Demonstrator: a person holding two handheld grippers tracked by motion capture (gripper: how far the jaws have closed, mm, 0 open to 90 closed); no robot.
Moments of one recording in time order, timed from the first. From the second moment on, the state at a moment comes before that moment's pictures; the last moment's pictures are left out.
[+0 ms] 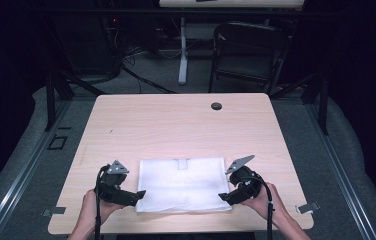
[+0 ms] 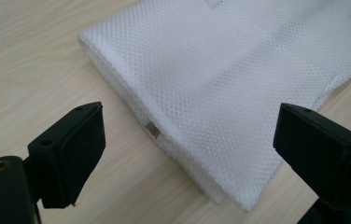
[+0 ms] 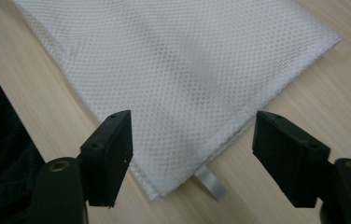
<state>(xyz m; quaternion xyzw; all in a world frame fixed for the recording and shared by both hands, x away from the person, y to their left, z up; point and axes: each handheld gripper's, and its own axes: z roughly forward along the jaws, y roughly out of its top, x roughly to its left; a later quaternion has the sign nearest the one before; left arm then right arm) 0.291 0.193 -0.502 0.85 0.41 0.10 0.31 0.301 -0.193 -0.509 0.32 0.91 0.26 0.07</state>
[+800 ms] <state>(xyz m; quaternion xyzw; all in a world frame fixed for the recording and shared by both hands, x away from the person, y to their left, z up) 0.301 0.174 -0.512 0.87 0.38 0.07 0.32 0.292 -0.153 -0.542 0.24 0.95 0.21 0.02</state>
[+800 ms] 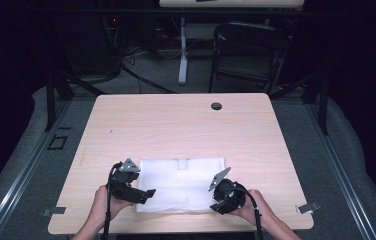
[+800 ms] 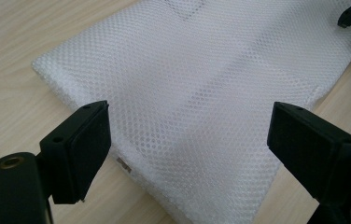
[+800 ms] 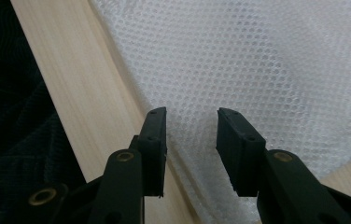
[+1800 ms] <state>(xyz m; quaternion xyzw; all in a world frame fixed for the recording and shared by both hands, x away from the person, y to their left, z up) 0.299 0.170 -0.517 0.87 0.37 0.06 0.31 0.299 -0.155 -0.550 0.26 0.95 0.19 0.02</state>
